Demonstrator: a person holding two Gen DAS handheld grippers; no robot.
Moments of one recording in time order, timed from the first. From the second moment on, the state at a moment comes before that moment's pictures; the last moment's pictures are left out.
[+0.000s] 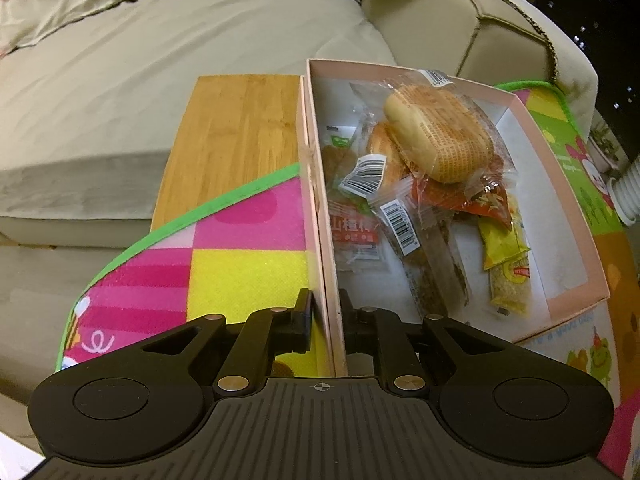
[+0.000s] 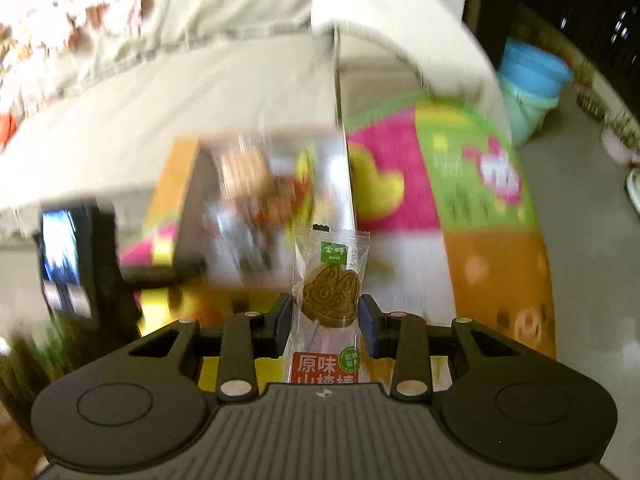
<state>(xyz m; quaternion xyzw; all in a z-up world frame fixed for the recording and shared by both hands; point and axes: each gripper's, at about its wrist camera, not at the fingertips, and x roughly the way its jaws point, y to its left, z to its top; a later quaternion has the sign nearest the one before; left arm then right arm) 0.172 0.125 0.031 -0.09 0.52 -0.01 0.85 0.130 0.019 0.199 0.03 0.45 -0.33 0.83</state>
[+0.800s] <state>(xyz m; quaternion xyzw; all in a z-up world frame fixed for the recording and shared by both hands) 0.170 0.130 0.033 -0.09 0.52 -0.02 0.85 0.211 -0.004 0.193 -0.02 0.40 -0.32 0.86</state>
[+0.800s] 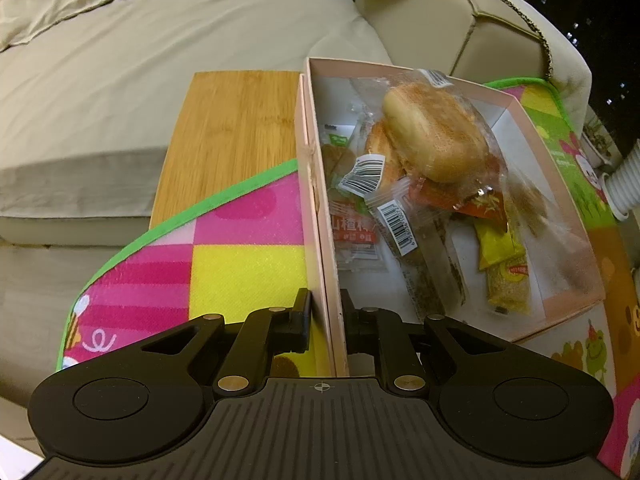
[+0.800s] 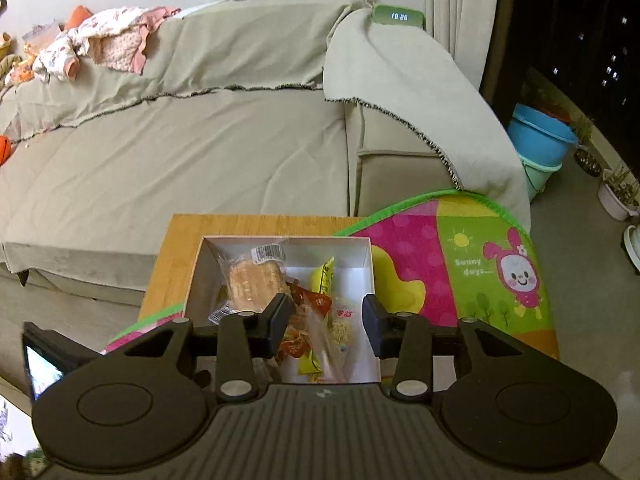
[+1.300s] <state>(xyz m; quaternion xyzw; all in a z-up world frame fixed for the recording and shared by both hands) 0.169 0.121 0.036 -0.07 0.52 0.00 0.85 0.286 -0.050 0.103 0.01 0.43 -0.27 0.86</state>
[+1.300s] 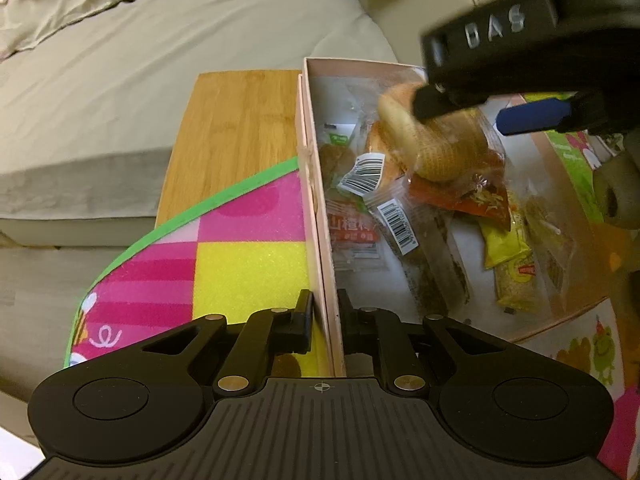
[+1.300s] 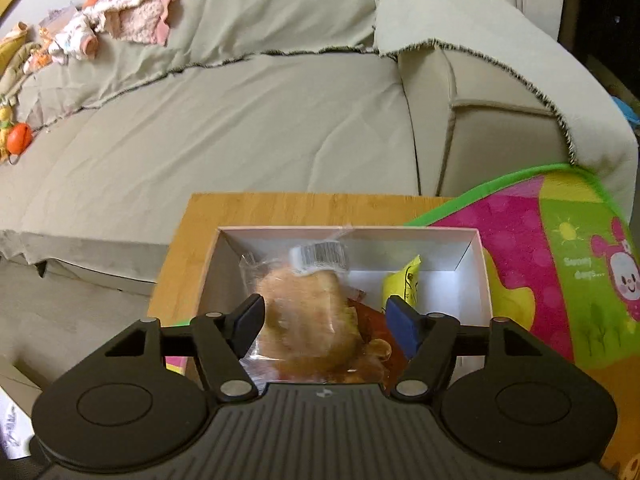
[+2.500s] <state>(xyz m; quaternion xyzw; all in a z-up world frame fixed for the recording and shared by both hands) 0.209 0.033 0.052 -0.01 0.33 0.08 0.94 0.115 -0.140 0.066 -0.09 0.34 -0.28 0.89</state>
